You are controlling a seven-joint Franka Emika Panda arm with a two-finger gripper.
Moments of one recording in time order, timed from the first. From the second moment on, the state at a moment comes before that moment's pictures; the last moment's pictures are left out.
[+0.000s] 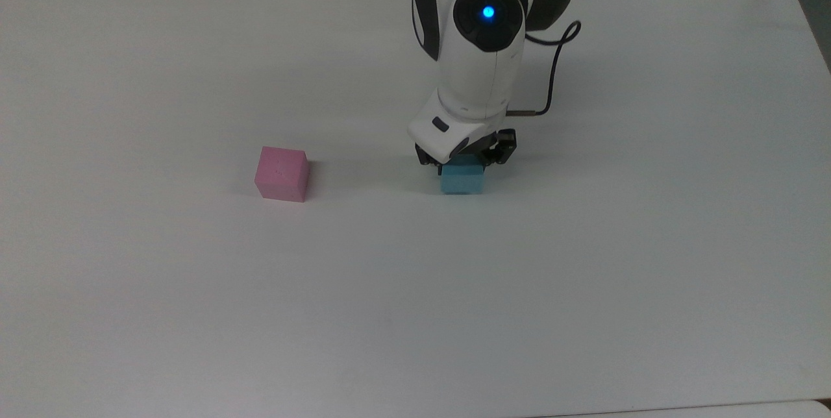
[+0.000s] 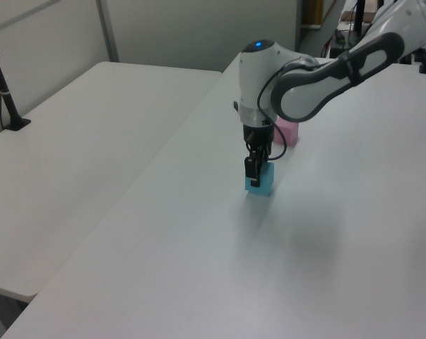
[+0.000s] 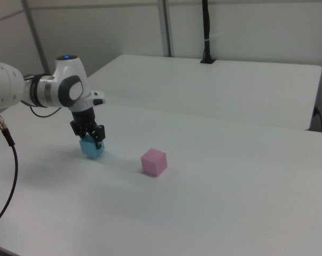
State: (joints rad) arm 0.33 0.51 -0.07 -1.61 0.03 2.12 0.22
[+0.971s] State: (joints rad) arm 0.18 0.21 -0.09 -1.55 -0.04 1.72 0.26
